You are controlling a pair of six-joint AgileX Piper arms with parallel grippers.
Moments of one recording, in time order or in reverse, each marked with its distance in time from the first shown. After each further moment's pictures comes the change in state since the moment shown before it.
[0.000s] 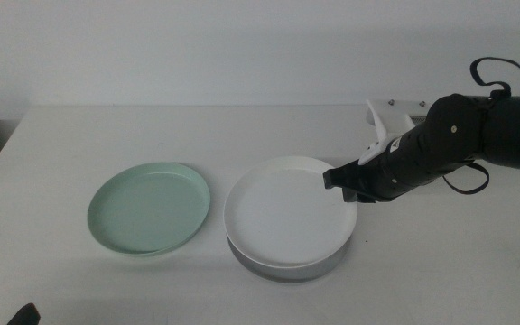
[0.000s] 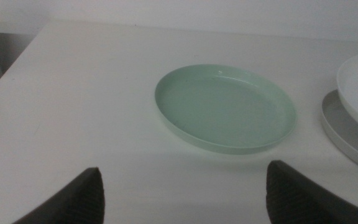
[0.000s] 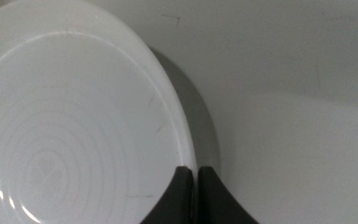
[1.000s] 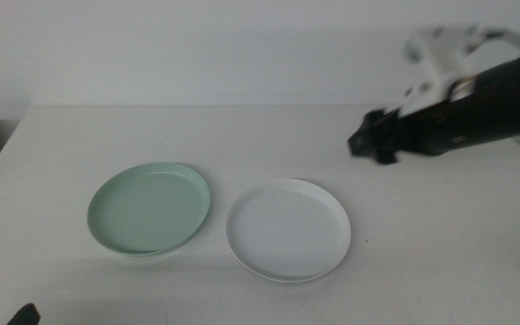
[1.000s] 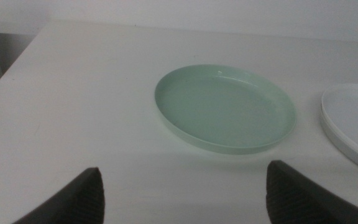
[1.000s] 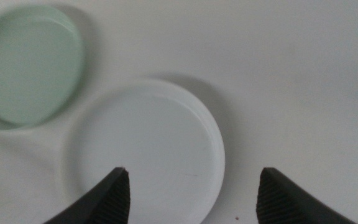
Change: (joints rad) left arm 0.000 0.000 0.000 0.000 0.000 0.000; right arm 0.000 -0.318 0.005 -0.042 0.117 -0.121
